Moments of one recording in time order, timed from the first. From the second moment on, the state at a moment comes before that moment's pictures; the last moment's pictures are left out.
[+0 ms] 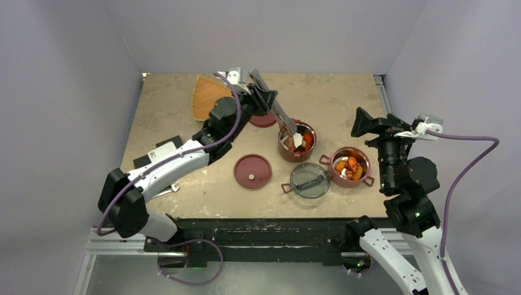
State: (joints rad) left arm -0.70 1.43 1.15 0.37 -0.21 -0.54; right arm 0.42 0.52 0.95 -0.17 0.48 0.20
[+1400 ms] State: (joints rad) left arm -1.07 2.16 1.73 0.36 -0.21 -0.51; right arm 0.42 0.52 0.95 -0.17 0.48 0.21
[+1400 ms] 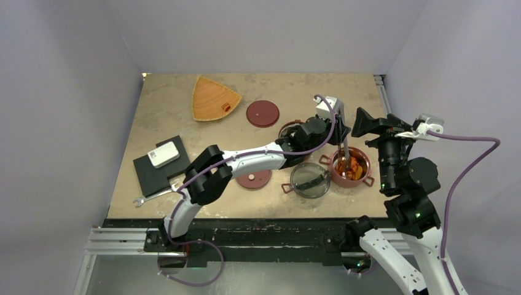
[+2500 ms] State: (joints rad) left arm -1.07 2.16 1.73 0.36 -0.22 -0.48; right arm 0.41 0.51 0.96 -0.18 0.48 0.21
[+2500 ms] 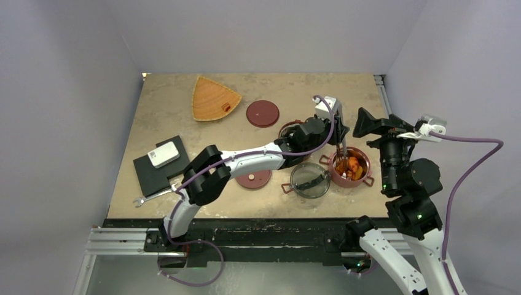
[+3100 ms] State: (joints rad) left arm -0.88 1.74 1.64 0.26 -0.28 -0.33; right arm 0.41 0.50 0.98 -0.18 0.49 0.21
